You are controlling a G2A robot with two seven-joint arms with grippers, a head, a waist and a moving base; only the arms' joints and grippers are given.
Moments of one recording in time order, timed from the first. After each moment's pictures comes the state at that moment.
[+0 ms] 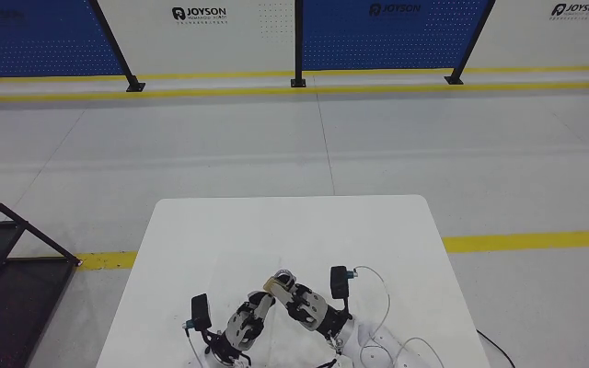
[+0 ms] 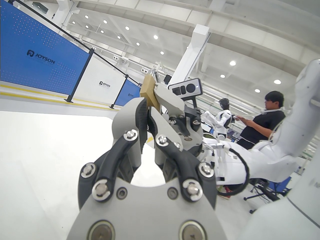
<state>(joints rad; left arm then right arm) 1.77 -1.10 -0.98 -1.44 1.12 -0.75 1.01 -1.61 -1.28 0.89 -1.55 -0.74 -0.74 -0.21</state>
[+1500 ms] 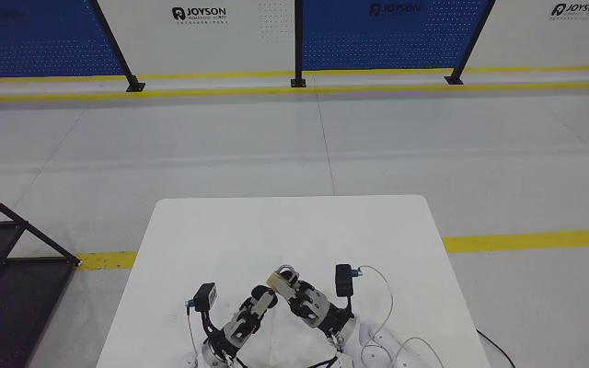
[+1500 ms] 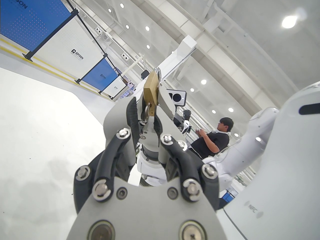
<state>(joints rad) 1.76 -1.04 -0.96 -1.50 0.55 -1.01 0.55 -1.61 -1.28 0.89 -1.54 -0.73 -0.74 -0.26</state>
